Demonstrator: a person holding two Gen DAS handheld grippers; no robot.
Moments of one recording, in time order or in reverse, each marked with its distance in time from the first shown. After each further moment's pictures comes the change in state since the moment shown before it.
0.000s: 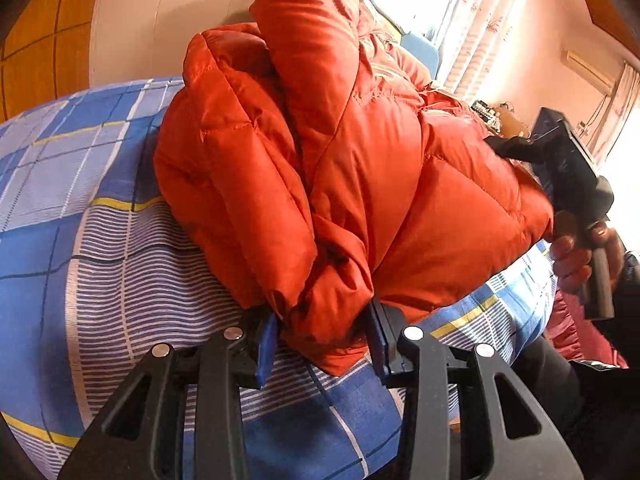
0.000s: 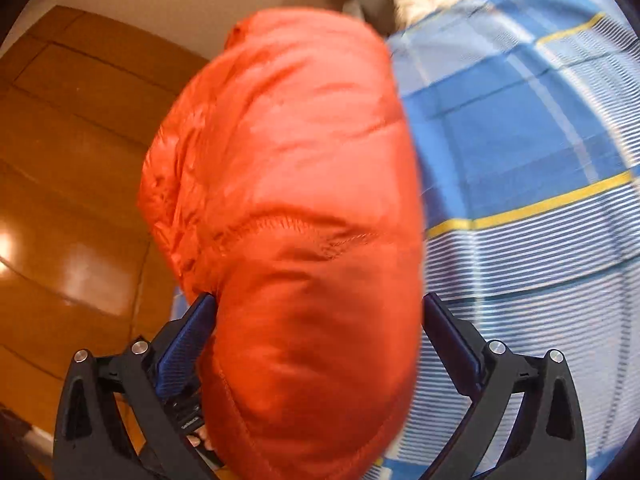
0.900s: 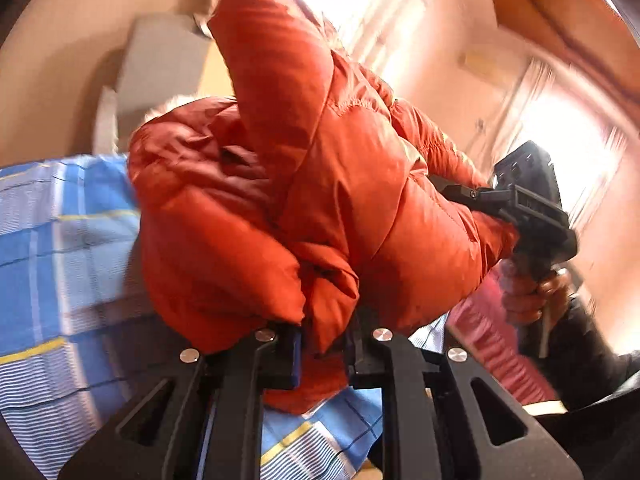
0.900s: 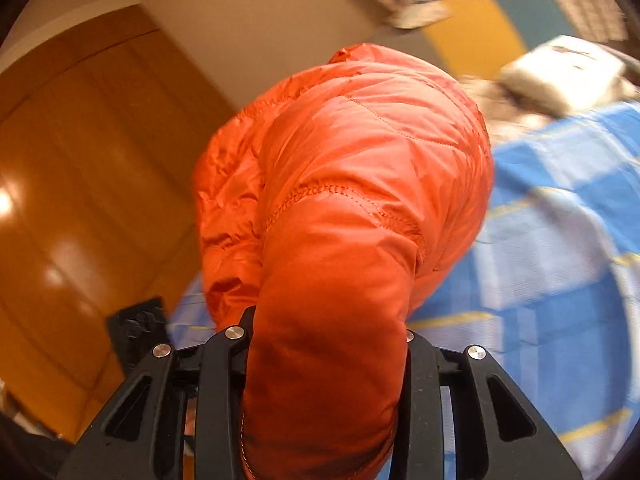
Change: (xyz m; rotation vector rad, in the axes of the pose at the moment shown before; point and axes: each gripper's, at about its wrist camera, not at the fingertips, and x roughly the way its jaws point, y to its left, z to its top) left arm 0.053 -0.140 0.088 0.165 -0.037 -0.347; right arm -0.189 -0.009 -0.013 -0.189 -0.329 -0.167
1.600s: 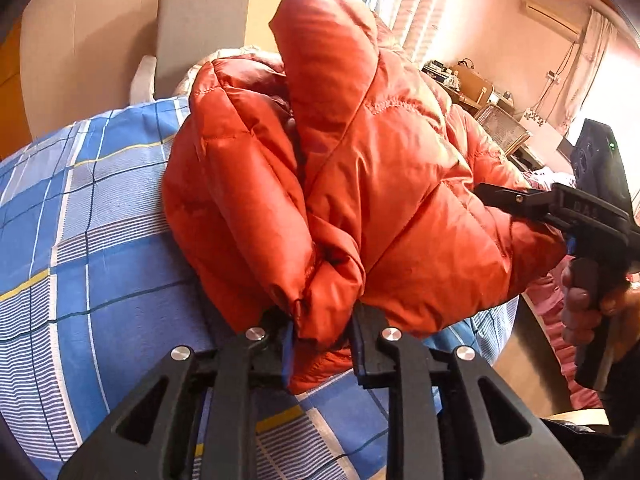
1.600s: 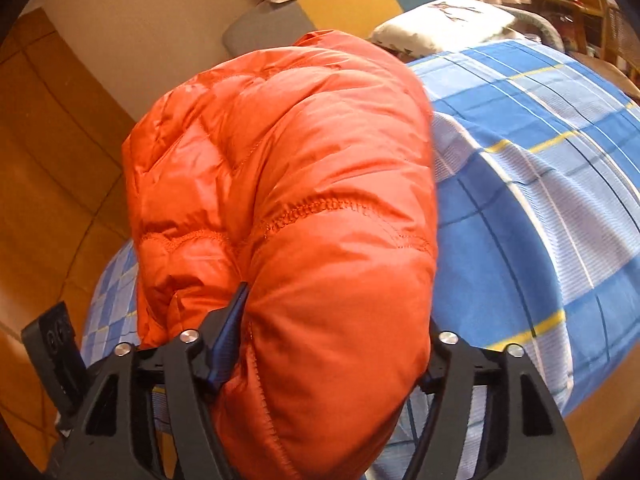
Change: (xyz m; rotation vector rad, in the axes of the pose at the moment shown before) left arm 0.058 -0.045 -0.046 -0.005 0.126 0.295; right arm -0.014 -0.053 -0.056 0.127 0.032 -0.286
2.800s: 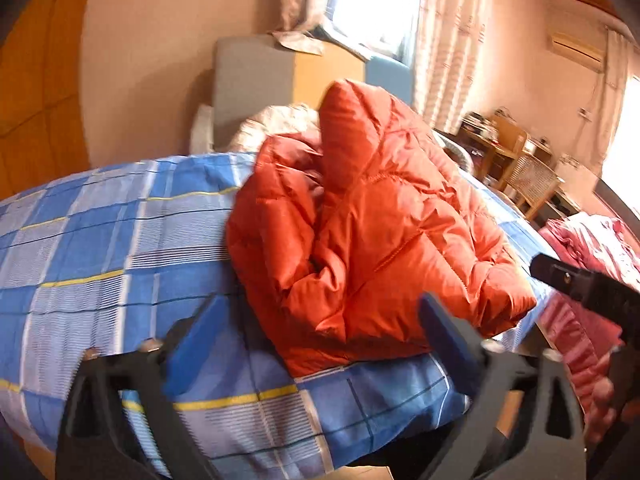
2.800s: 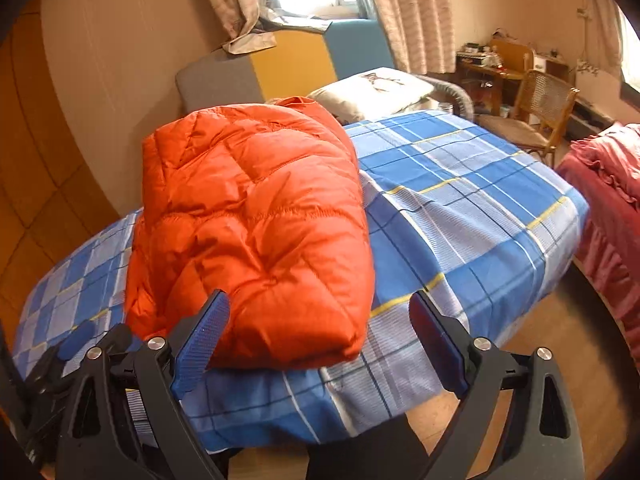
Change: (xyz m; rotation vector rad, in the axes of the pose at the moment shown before) left arm -0.091 -0.053 -0.014 -0.075 -0.218 0.209; right arm -0.096 0.067 -0.069 -0.050 -0.235 -0.379
